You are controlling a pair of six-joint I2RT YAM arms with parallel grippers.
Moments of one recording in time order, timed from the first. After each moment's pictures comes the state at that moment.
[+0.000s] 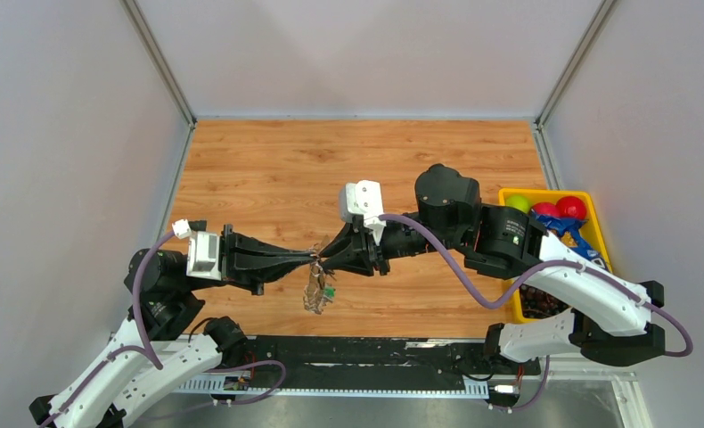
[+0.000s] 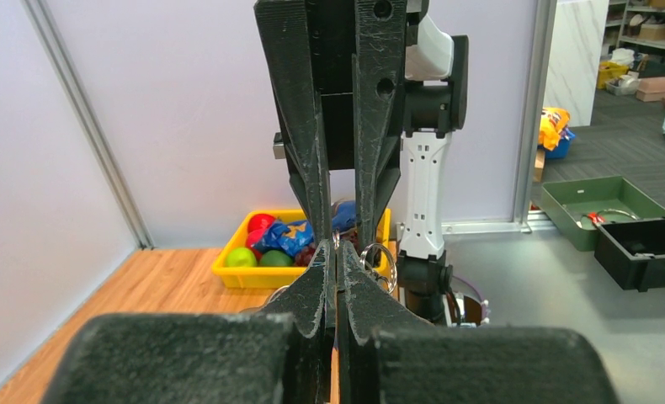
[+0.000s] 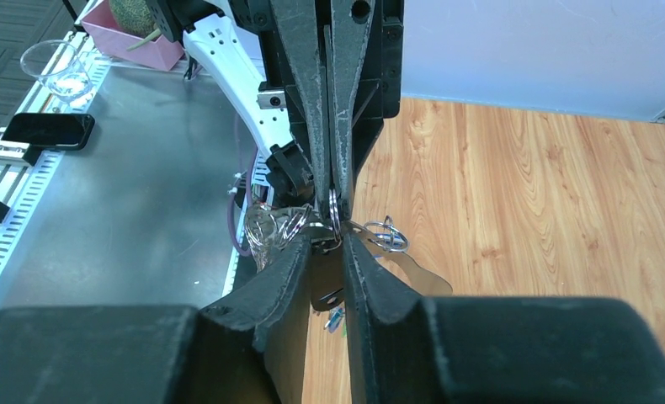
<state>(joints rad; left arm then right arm) -0.76 0.49 0.81 0.18 0.69 -0.19 1.22 1.26 1.67 -0.62 -0.42 -0.15</state>
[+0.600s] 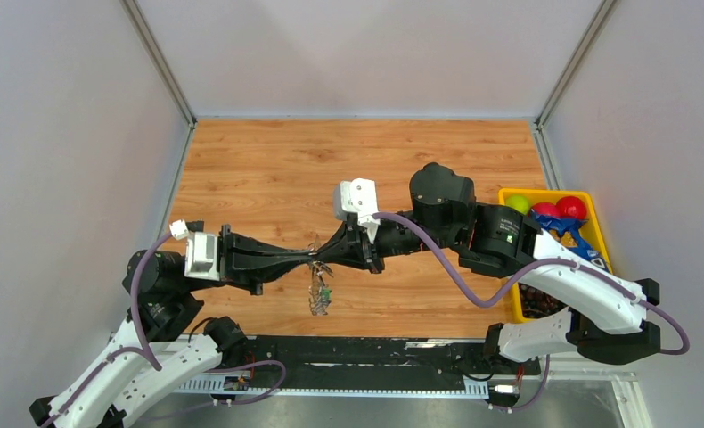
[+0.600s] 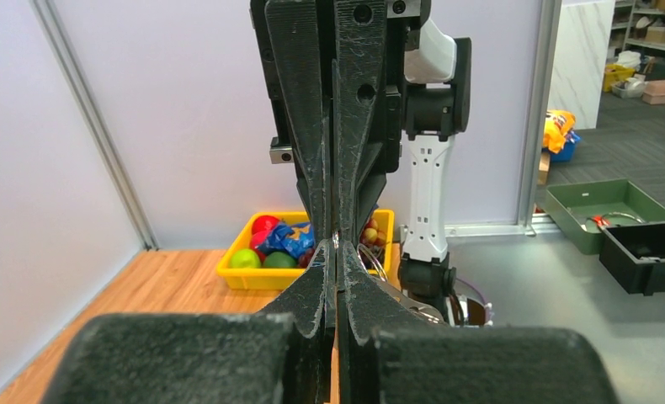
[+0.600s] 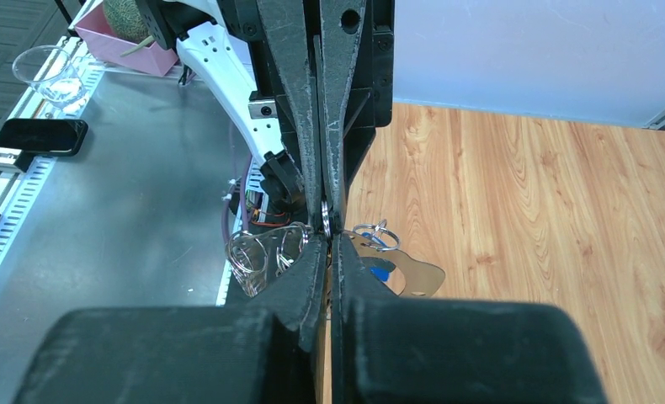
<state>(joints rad) -0.76 0.48 0.81 0.18 0.69 -0.19 1.22 1.28 1.69 -0.60 -0.41 -0.15</state>
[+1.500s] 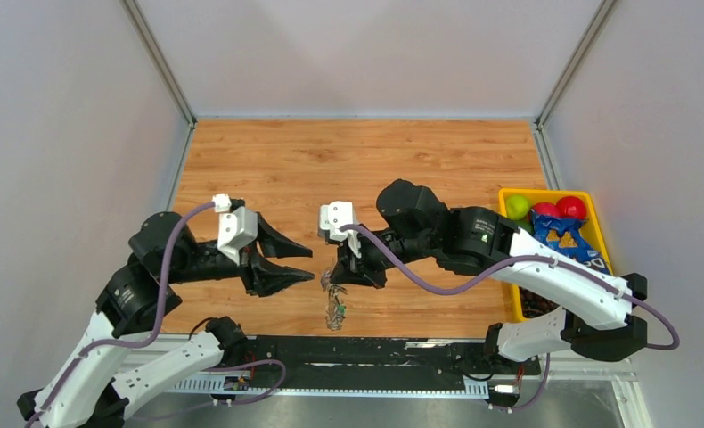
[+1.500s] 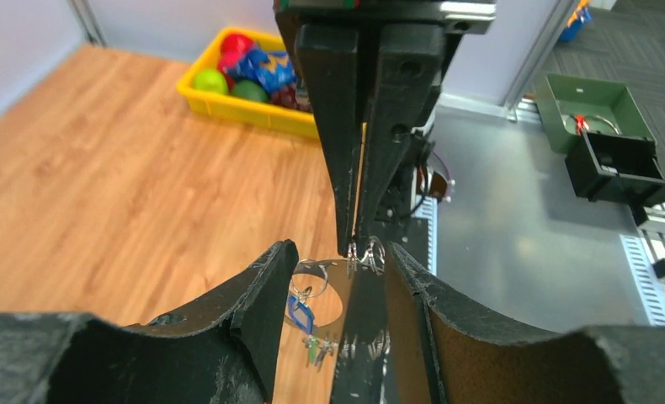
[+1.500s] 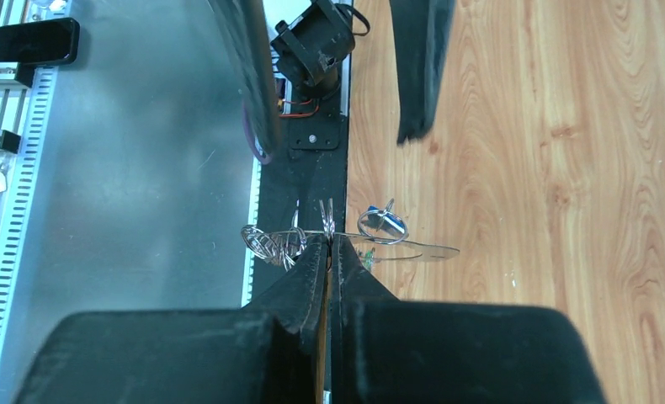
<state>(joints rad) -0.76 0.62 1.16 -0.55 0.65 -0.05 1.22 1.31 1.64 -0.83 -0.38 -0.13</state>
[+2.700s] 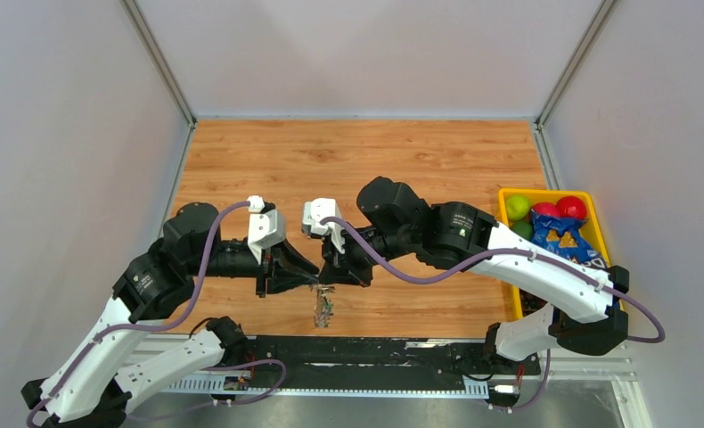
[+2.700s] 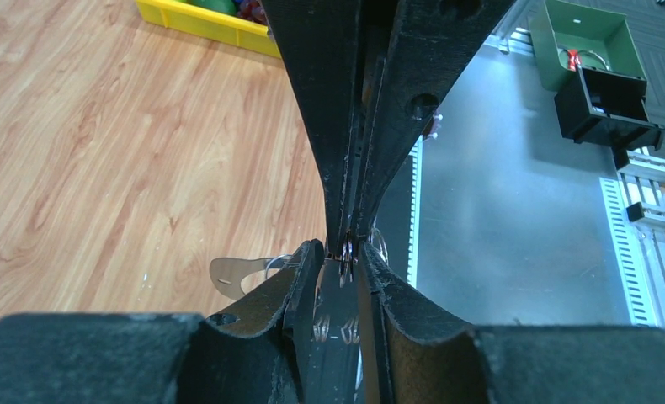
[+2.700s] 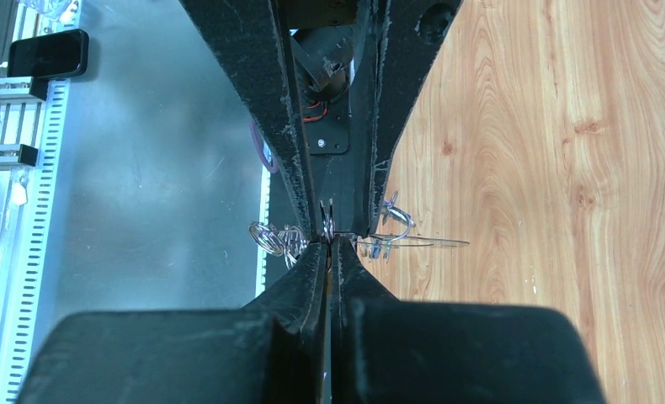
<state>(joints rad) -0.76 0.71 1.14 -0.74 0.70 0.01 1.22 1.40 1.69 -0.84 -0.40 -0.07</state>
